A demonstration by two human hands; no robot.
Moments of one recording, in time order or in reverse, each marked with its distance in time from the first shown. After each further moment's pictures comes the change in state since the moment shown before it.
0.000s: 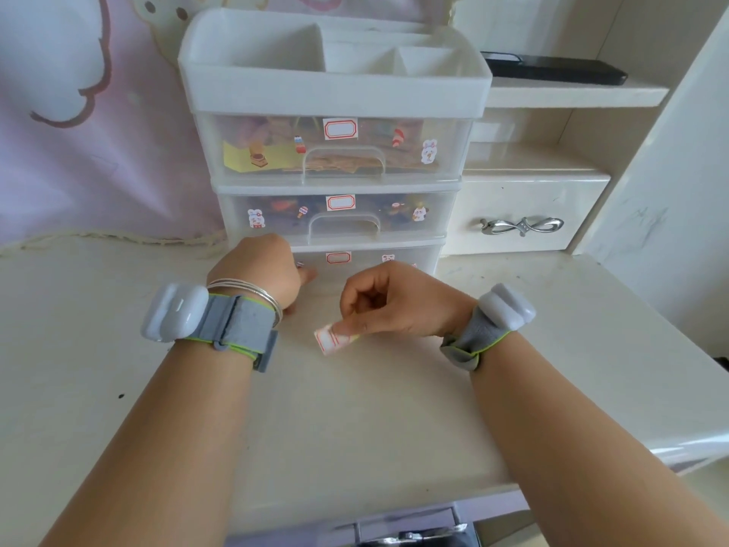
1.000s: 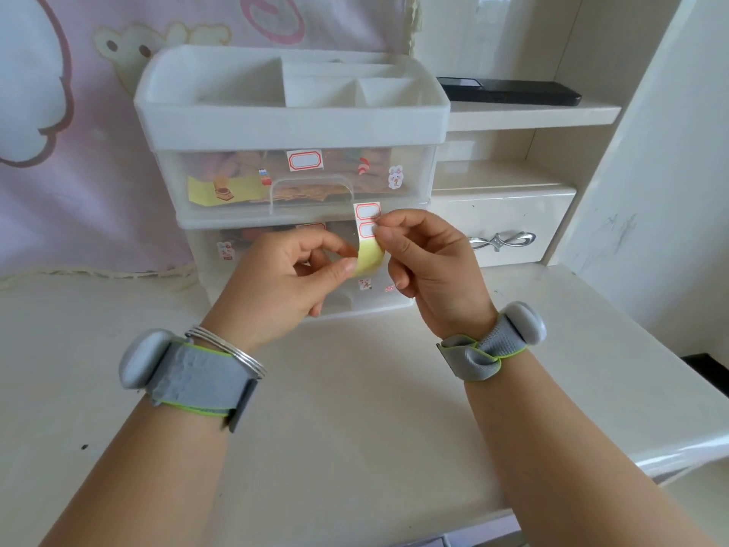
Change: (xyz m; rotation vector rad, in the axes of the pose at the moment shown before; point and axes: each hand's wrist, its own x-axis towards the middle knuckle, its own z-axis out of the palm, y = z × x) left_hand -0.024 0.036 -0.003 -0.651 0.014 0.582; right_hand -0.011 -0.006 -0.027 0.740 0.692 -0.286
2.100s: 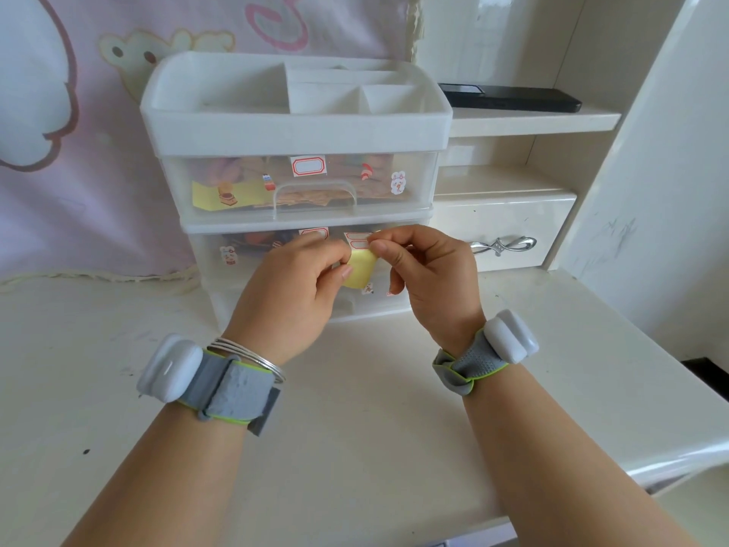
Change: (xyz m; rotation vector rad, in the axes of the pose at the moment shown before) left_hand 0.004 -0.007 0.005 0.559 0.124 0.367; right_hand -0.003 0.003 0.004 -0.403 0.127 -0.145
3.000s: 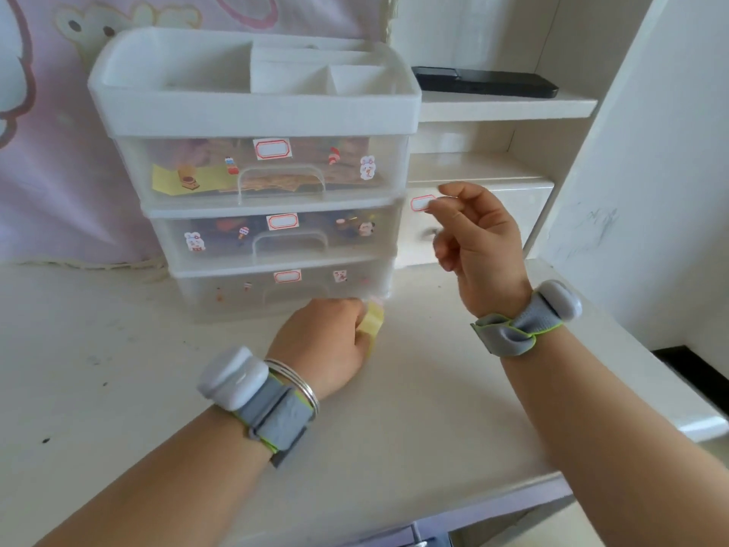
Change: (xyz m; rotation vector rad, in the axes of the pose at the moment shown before) left_hand -0.021 0.040 0.058 0.102 -0.419 -0.332; right_hand 0.020 0.003 -0.065 0.299 0.168 0.148
